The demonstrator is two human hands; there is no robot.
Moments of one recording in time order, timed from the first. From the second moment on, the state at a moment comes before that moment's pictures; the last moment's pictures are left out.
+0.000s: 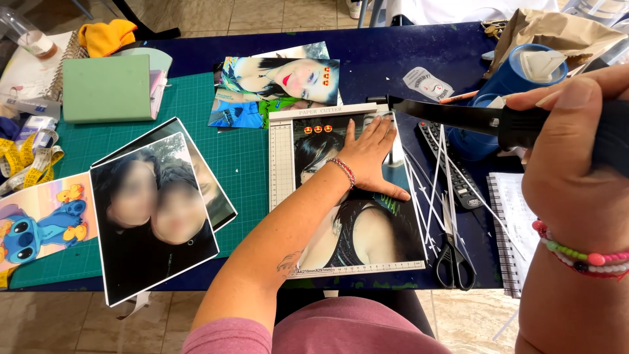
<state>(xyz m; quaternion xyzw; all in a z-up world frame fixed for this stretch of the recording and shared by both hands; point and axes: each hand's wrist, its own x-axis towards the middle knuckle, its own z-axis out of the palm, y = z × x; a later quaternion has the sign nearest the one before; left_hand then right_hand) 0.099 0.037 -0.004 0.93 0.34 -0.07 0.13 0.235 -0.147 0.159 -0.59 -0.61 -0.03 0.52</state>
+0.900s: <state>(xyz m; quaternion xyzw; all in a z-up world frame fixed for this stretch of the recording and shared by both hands) 0.110 0.038 0.013 0.92 0.36 -0.12 0.10 0.227 -0.168 0.136 -0.55 -0.65 -0.12 0.51</state>
